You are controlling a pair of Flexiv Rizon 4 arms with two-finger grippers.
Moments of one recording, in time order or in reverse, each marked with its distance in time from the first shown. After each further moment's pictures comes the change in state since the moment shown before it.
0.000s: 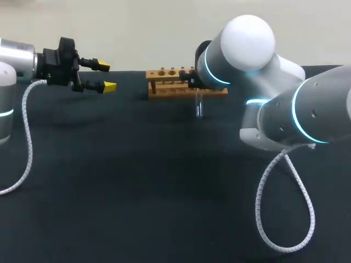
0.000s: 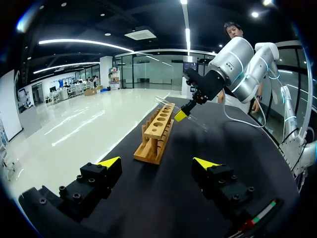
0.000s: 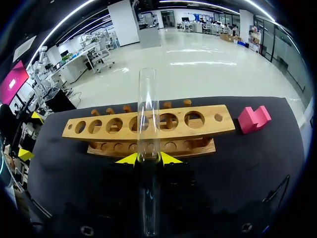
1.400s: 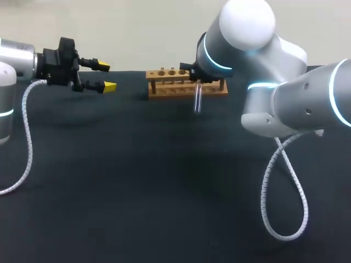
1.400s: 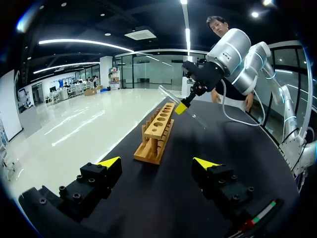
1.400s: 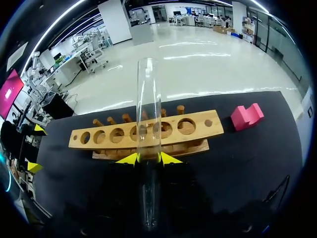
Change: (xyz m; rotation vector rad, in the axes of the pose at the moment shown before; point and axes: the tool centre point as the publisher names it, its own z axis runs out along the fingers) left arm 0.000 0.000 0.000 0.000 0.000 0.000; right arm -0.014 0.002 -0.022 0.030 0.037 0.072
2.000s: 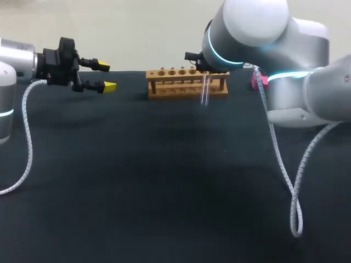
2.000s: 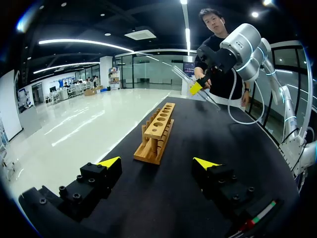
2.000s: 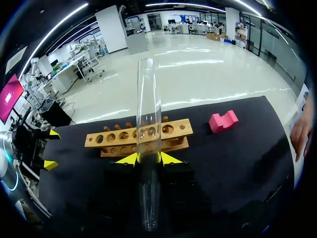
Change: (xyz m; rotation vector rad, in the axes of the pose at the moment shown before) left arm 0.000 0.000 0.000 0.000 0.000 0.000; right arm -0.008 -0.005 -0.073 0.046 -0.081 0.009
